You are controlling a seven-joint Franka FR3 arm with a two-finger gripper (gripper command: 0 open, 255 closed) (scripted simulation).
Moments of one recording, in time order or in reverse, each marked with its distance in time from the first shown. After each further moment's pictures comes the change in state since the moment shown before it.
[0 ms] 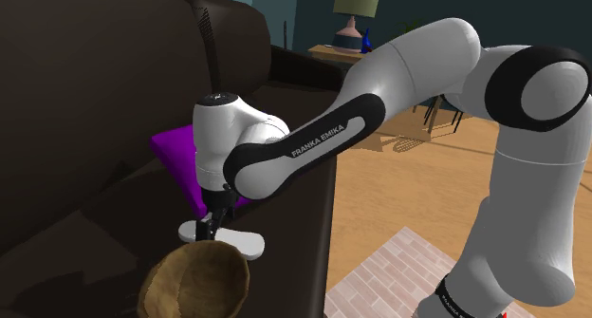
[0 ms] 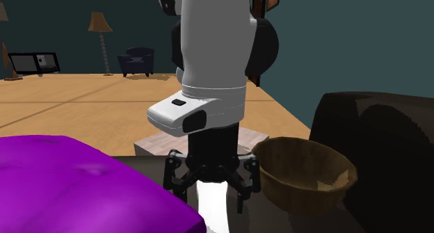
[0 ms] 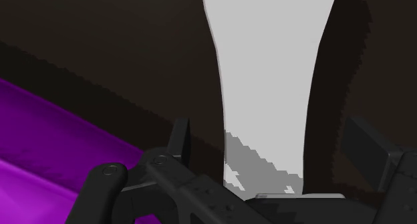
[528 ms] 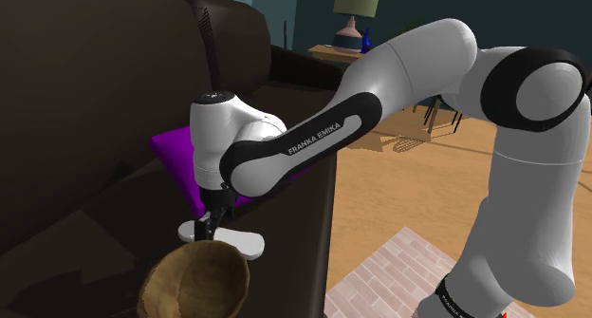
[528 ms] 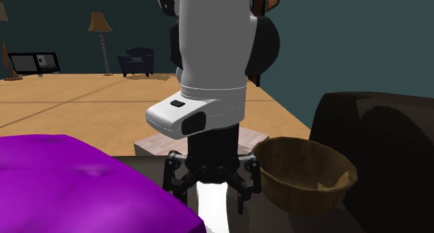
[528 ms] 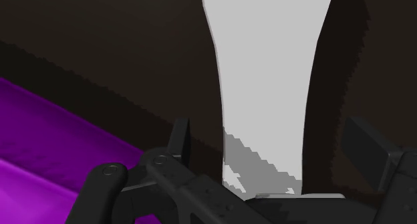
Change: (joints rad) arm 0.000 0.015 0.002 0.026 0.004 -0.026 -0.006
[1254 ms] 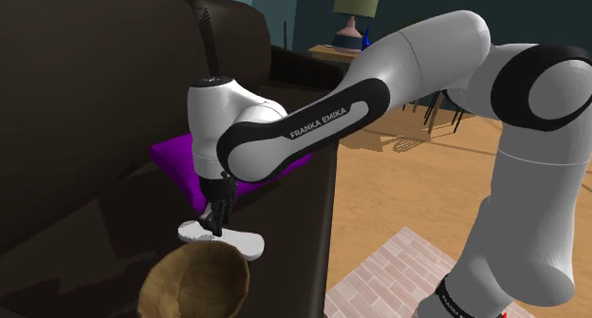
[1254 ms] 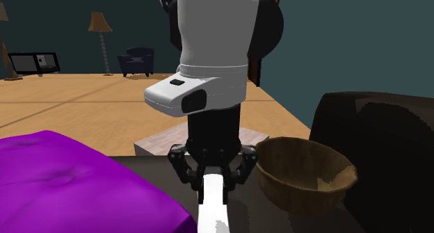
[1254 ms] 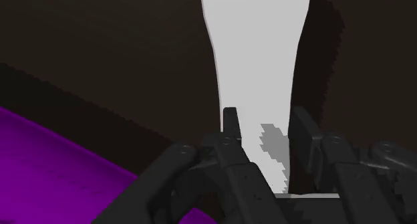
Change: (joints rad) arm -0.008 -0.032 0.012 0.033 0.033 -0.089 -0.023
